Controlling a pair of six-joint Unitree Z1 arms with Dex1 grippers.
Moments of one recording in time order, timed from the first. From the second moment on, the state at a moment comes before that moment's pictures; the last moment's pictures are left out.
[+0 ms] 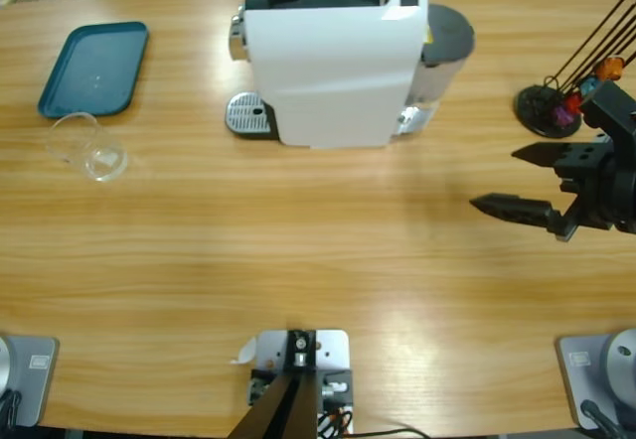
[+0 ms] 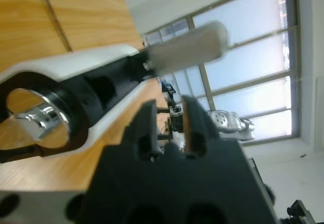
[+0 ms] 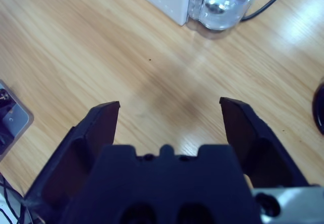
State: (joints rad) arm 0 -0.40 1.74 -0.96 -0.59 -1.04 -1.02; arm 1 0.65 1.14 -0.56 0.21 0.09 -0.03
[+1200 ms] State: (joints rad) arm 0 -0.65 1.00 -1.05 0.62 0.16 0.03; arm 1 0.65 1.10 -0.61 0.27 -0.22 0.27
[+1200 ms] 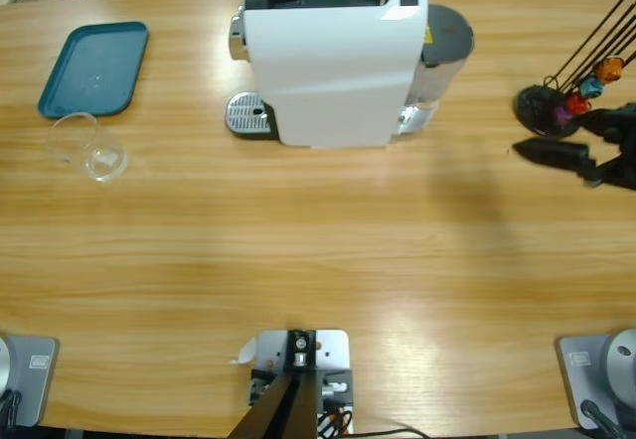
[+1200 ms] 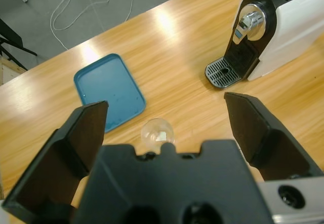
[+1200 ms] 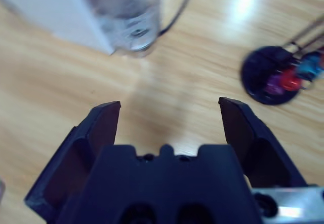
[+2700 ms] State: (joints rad) arm 0 -0.74 0.77 -0.81 0.58 0.18 0.09; arm 1 0.17 1.34 -0.73 0.20 -0.19 0.39
